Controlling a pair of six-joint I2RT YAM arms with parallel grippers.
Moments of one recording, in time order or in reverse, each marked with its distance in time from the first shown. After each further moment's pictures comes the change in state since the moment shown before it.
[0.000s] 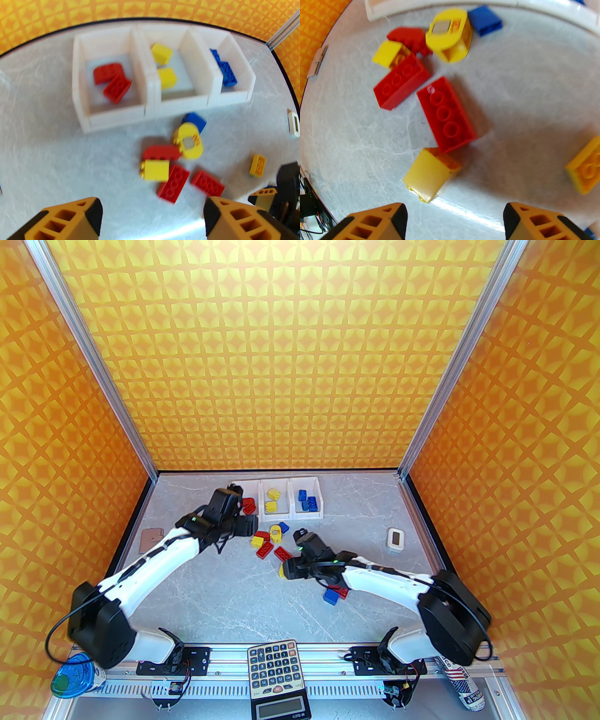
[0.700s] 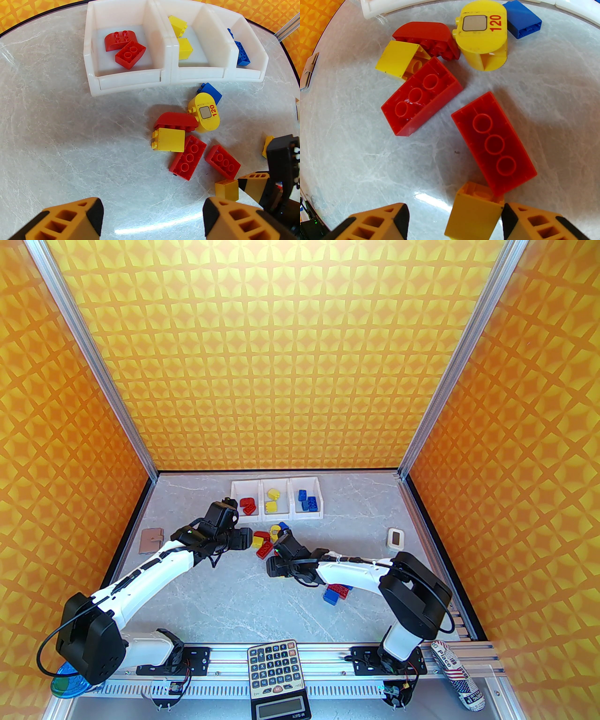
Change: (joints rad) left arm 0.000 -0.057 -0.108 0.003 0.000 -0.026; right arm 0.090 0.211 0.167 0.033 0.085 0.101
